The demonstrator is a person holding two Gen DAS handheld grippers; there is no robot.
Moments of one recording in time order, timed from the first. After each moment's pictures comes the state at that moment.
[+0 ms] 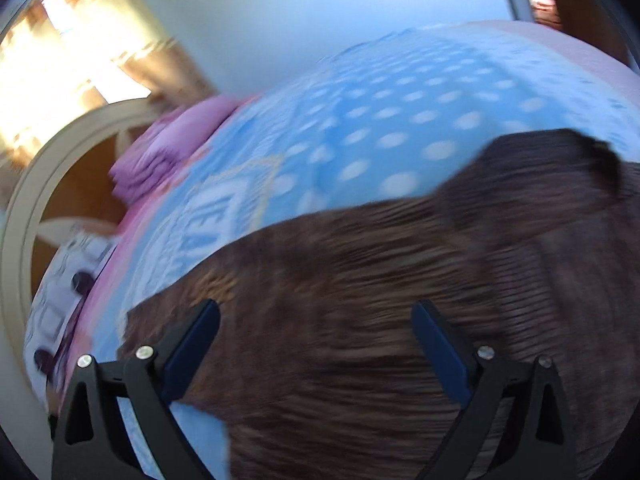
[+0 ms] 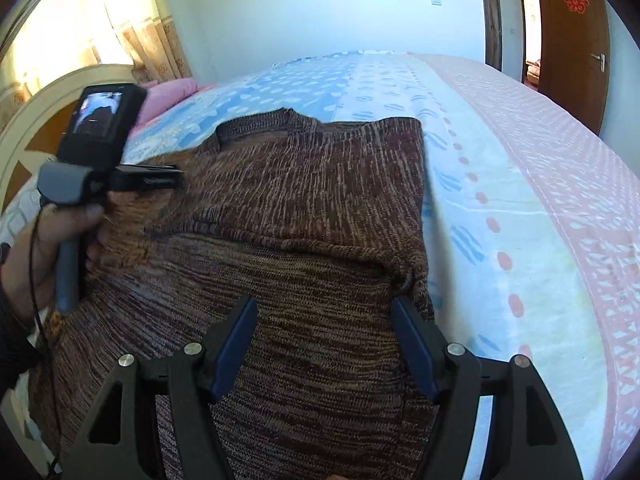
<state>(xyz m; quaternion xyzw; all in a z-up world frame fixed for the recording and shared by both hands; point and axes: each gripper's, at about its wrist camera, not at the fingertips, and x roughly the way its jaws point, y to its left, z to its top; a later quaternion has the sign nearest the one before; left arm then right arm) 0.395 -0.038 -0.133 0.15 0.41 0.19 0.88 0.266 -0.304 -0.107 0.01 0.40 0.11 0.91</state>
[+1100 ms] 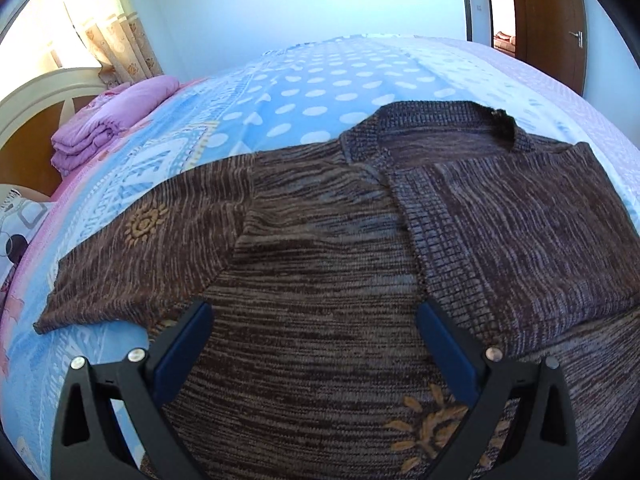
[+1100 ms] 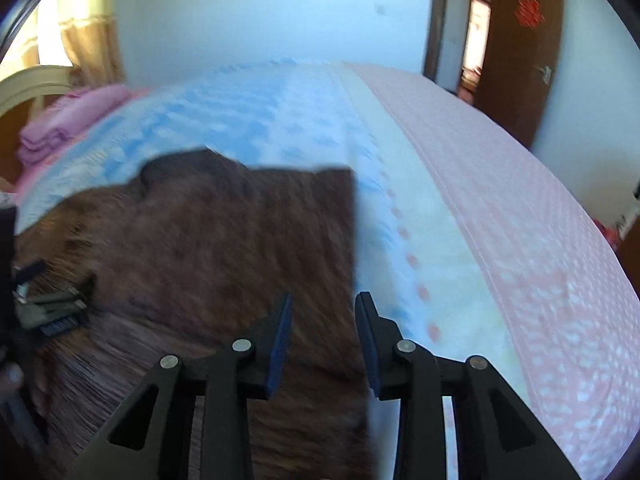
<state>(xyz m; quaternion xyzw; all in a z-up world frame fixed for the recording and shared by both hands) 0.343 -0.061 -0.149 0.07 0.42 0.05 0.90 0.313 -0.297 -0.062 -0.02 0.39 -0.02 0.92</state>
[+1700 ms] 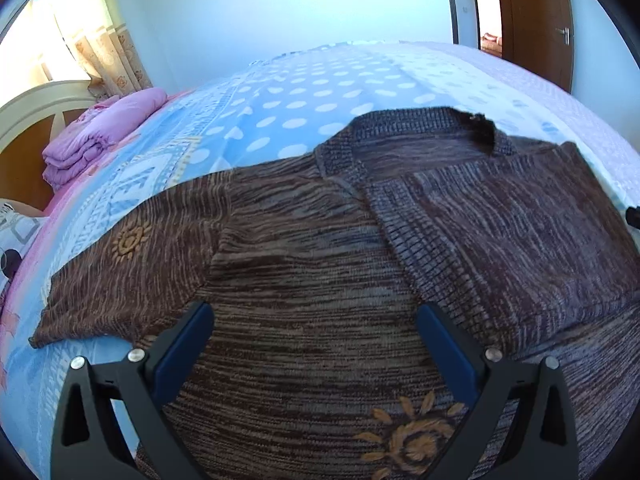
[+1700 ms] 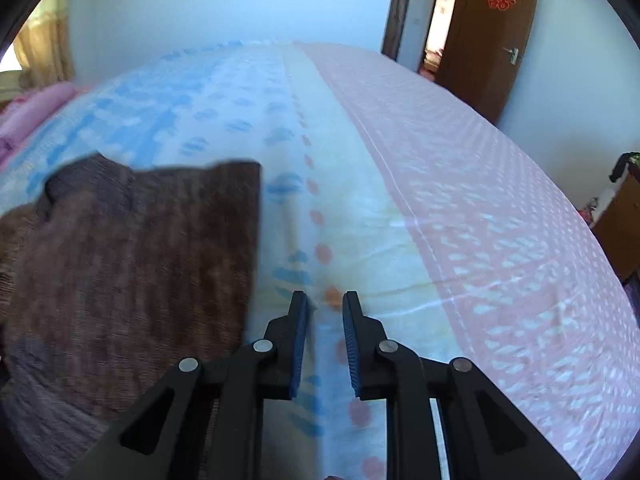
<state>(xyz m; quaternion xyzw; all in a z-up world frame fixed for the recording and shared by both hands) 0.344 -0.075 -0.145 0.07 0.40 0.03 0.91 0.365 -0.354 -0.089 -0.01 0.41 -0.09 0.91</state>
